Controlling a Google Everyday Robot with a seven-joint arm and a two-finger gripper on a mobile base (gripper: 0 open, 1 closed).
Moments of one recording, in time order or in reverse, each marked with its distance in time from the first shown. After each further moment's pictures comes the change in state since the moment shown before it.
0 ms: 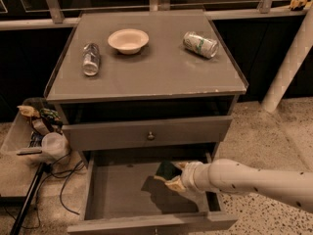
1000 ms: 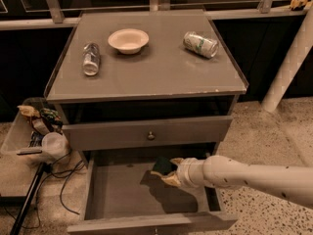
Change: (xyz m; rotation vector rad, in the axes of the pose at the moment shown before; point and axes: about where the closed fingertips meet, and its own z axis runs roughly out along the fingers) arm -0.004 -0.017 0.032 0.006 -0.031 -0.033
